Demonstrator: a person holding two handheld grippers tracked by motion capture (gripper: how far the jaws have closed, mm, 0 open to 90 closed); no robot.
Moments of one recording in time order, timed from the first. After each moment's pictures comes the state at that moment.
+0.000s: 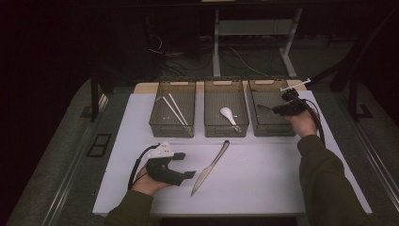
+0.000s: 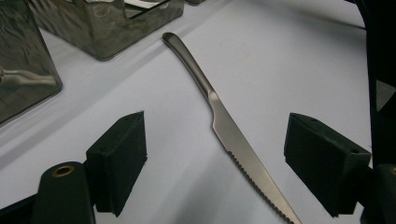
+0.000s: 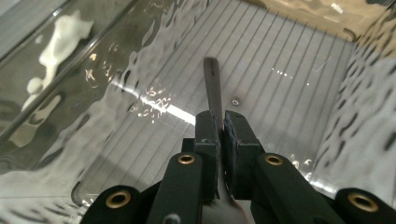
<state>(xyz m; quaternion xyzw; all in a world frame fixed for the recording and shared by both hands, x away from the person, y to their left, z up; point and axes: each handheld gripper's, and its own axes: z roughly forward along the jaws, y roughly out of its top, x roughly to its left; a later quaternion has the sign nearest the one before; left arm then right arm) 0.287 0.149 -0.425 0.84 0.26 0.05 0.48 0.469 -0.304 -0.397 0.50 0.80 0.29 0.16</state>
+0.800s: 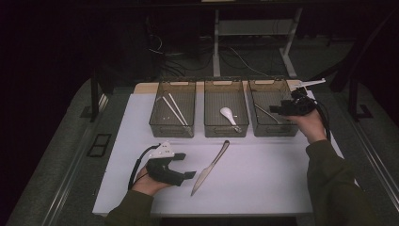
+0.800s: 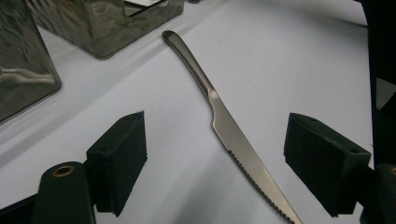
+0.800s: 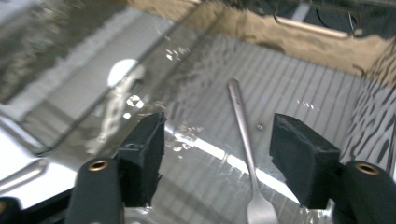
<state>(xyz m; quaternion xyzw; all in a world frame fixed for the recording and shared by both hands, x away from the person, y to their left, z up) 0.287 0.148 -0.425 0.84 0.26 0.05 0.47 0.441 -0.313 -0.370 0.48 0.77 0.39 0.15</state>
